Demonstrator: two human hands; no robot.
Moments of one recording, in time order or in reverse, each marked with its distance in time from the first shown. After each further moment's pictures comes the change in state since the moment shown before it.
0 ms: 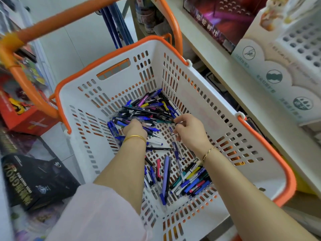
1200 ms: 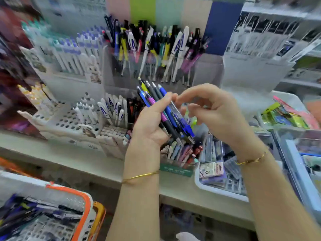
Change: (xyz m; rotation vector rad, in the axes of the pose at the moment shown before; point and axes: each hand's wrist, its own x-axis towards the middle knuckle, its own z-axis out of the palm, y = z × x) left_hand -0.553 -0.130 0.181 0.257 -1.493 0.013; right_hand -0.324 0.124 -0.403 0.126 0.879 -0.482
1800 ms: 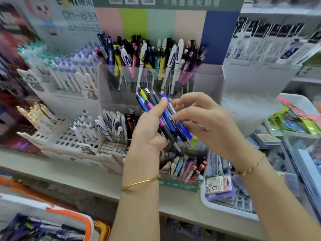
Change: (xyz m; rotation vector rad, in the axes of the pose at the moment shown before) left_hand 0.036 0.010 0.006 0.012 0.012 -0.006; right_hand 0.021 0.035 -0.007 -0.396 -0.057 -0.410
